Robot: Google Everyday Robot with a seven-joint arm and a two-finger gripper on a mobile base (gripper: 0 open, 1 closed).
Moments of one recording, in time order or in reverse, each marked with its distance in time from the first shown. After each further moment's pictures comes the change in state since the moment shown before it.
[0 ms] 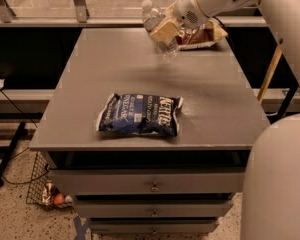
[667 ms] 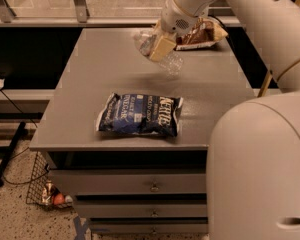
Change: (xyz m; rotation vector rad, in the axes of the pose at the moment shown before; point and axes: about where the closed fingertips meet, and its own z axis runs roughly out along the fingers) arm 0.025 0.051 0.019 -0.243 0.318 -0.221
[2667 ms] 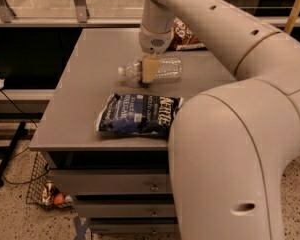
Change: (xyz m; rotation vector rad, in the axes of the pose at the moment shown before) arm 0.010 0.014 0.071 -0.118 0.300 -0.067
